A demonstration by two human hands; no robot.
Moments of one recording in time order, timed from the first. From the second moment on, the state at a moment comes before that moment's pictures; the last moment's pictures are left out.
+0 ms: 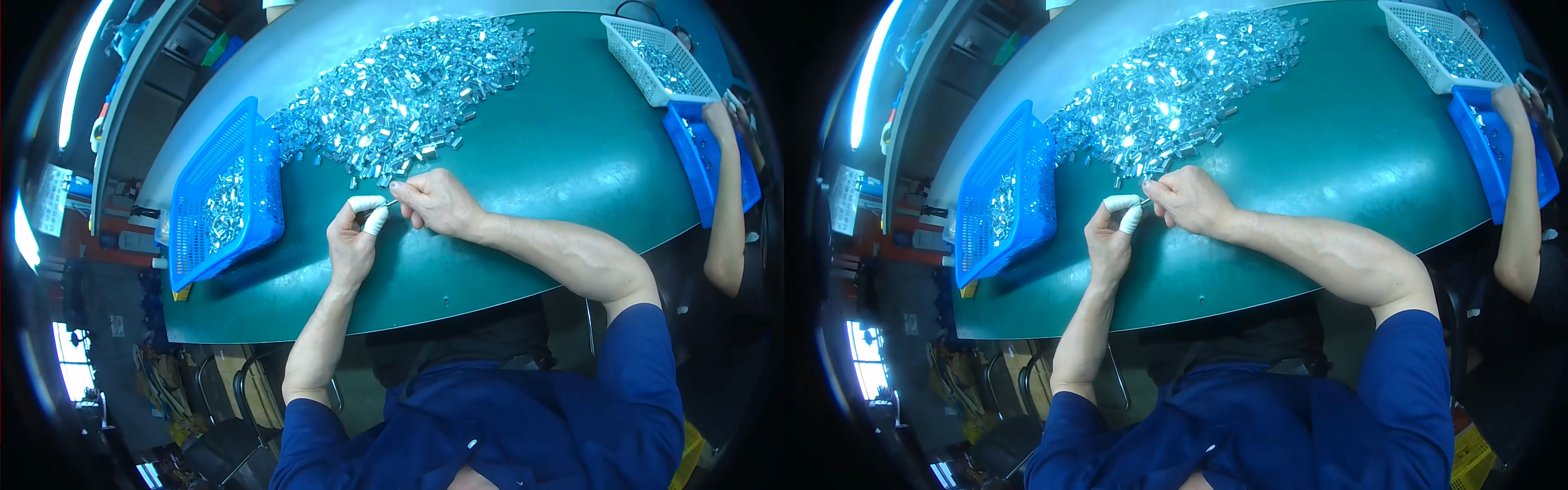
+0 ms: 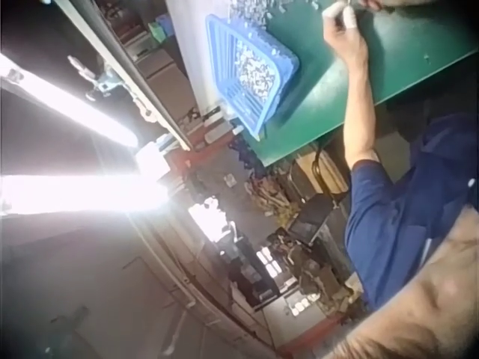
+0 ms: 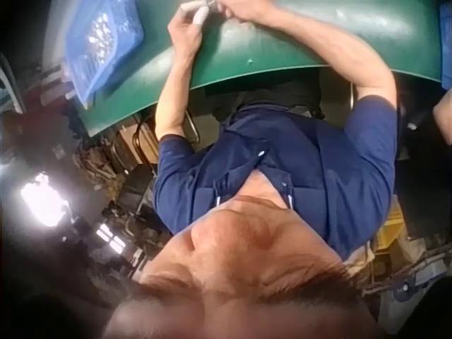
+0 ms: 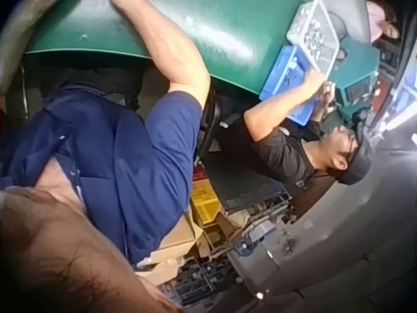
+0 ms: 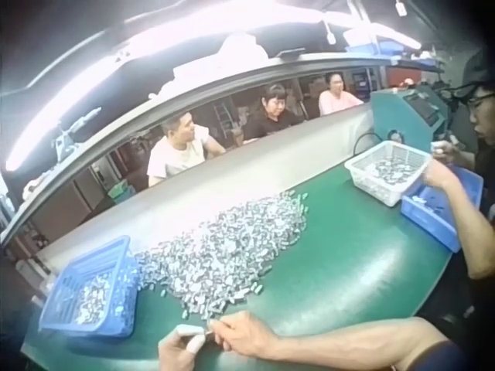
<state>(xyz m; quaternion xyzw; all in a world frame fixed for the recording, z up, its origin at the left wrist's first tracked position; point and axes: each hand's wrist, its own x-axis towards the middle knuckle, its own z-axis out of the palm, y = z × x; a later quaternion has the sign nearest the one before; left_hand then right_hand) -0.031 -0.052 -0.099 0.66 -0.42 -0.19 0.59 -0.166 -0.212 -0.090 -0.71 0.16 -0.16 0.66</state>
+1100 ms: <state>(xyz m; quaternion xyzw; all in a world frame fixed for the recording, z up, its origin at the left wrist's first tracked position) 0.086 -0.063 -0.089 0.84 -0.48 0.08 0.25 -0.167 -0.222 -0.094 -0.68 0.16 -0.23 0.68</state>
